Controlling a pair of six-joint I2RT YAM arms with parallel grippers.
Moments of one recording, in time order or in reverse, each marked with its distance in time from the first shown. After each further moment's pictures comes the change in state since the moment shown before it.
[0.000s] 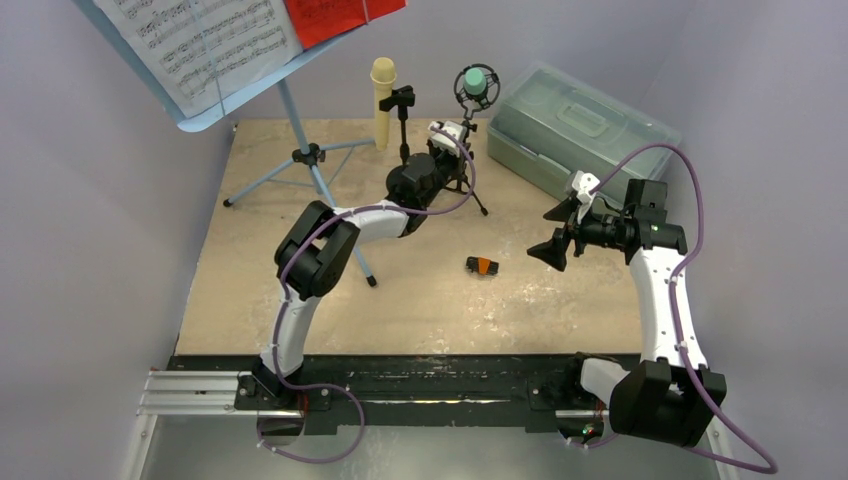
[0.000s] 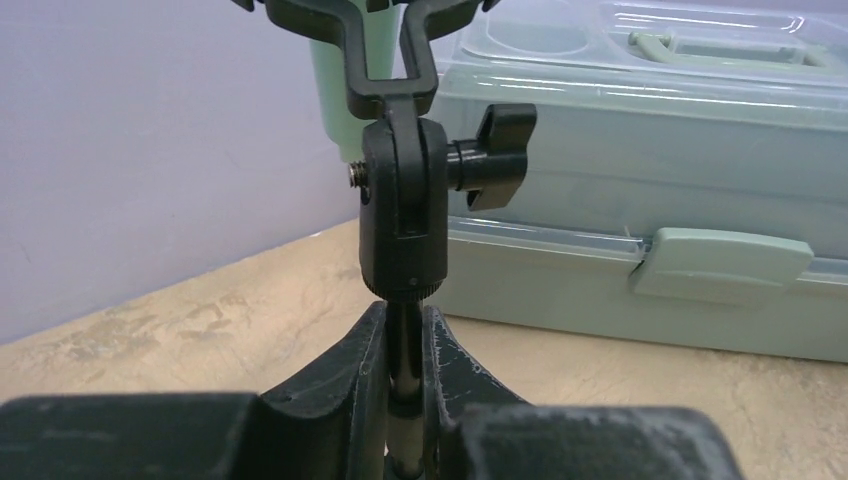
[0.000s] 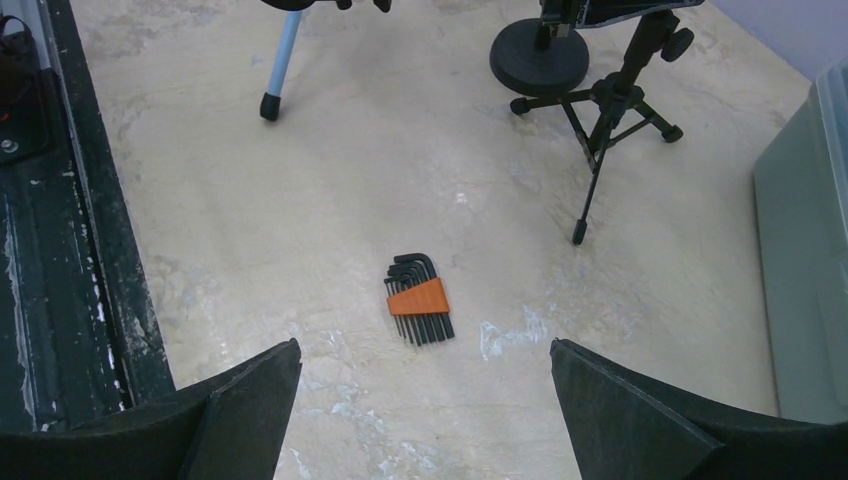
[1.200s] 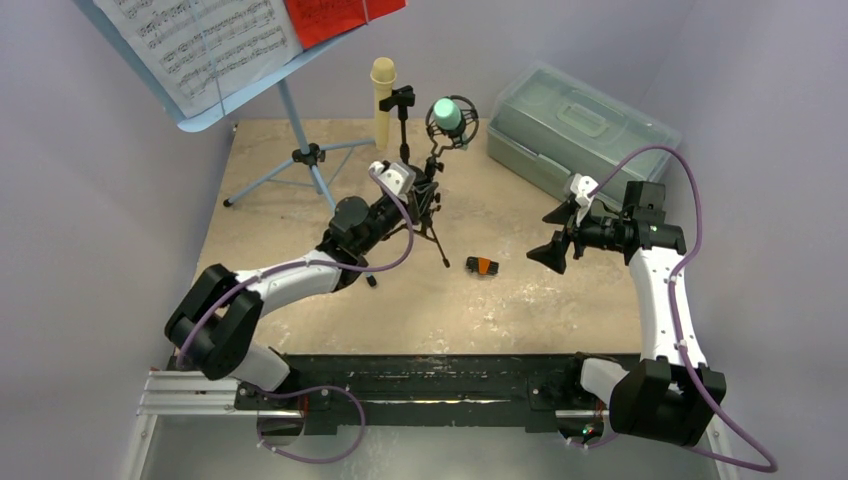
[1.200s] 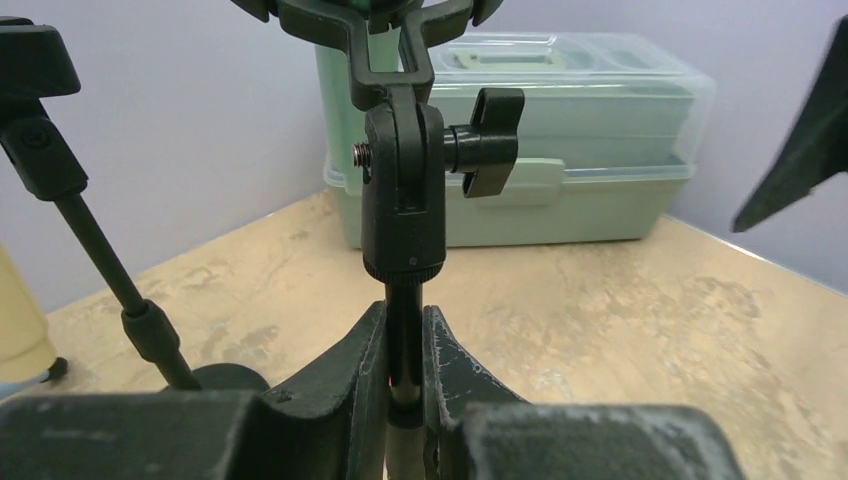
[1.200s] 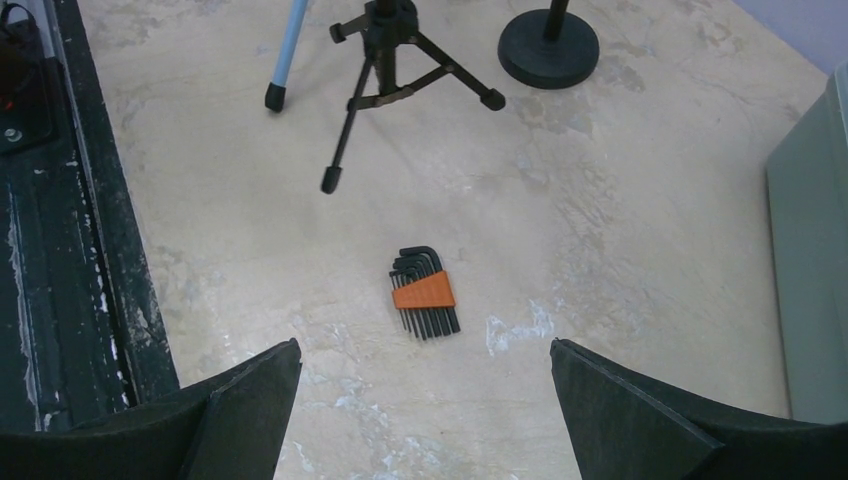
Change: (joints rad) left arm 0.001 -0.673 -0.671 0.050 0.190 0.007; right arm 0.000 0.003 -0.011 -0.017 0.000 -0.027
